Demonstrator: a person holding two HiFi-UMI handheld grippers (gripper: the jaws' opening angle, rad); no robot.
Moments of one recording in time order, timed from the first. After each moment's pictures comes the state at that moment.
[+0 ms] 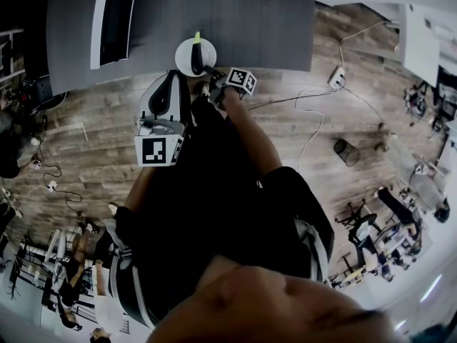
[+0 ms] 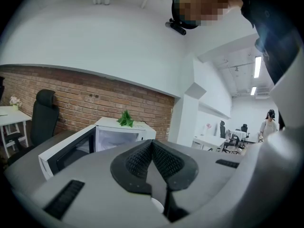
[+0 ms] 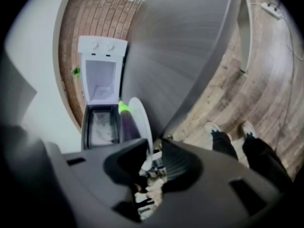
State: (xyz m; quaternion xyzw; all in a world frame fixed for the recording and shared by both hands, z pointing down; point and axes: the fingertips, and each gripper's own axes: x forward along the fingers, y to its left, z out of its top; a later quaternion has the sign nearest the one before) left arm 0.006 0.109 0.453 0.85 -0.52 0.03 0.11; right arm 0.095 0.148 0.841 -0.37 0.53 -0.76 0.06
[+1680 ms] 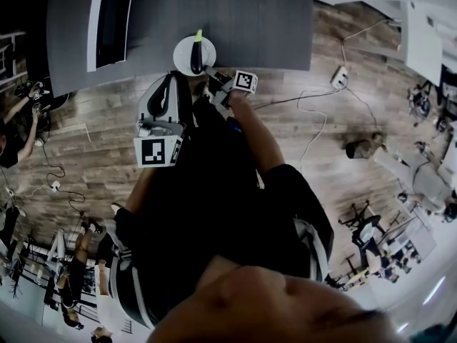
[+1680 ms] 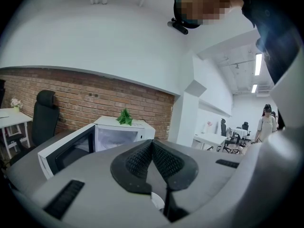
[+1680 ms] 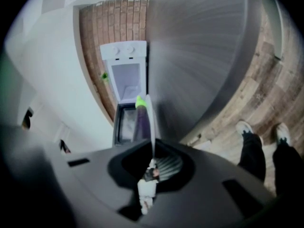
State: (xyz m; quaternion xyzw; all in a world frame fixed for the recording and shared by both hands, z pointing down) left arm 0.015 0.116 0.457 0.84 -0.52 0.04 0.11; right arm 0.096 0.141 0.806 -0.25 0.61 -0.73 0.15
